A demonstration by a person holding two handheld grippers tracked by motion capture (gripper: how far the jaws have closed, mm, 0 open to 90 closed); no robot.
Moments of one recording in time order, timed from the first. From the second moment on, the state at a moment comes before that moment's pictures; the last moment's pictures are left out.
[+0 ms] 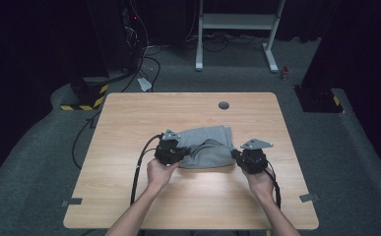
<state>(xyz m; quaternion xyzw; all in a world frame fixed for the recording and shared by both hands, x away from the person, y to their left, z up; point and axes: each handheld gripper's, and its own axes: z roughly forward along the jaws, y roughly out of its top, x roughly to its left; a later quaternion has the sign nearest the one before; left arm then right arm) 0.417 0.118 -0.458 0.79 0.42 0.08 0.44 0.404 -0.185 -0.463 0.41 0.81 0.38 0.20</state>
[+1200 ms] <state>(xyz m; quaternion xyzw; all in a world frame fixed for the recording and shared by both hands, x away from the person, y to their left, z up) 0.364 0.119 -0.511 0.86 0.36 0.11 0.36 0.396 -0.196 -0.501 0.49 0.78 0.36 0.17</state>
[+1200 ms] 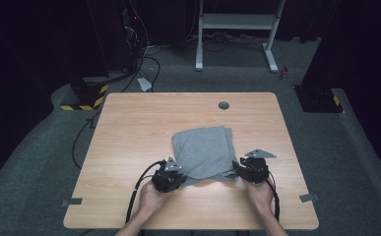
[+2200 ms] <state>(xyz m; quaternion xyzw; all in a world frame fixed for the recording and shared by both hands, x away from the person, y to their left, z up) 0.386 0.124 -0.483 0.81 0.40 0.14 0.40 0.383 -0.188 -0.486 0.45 0.79 0.36 0.19</state>
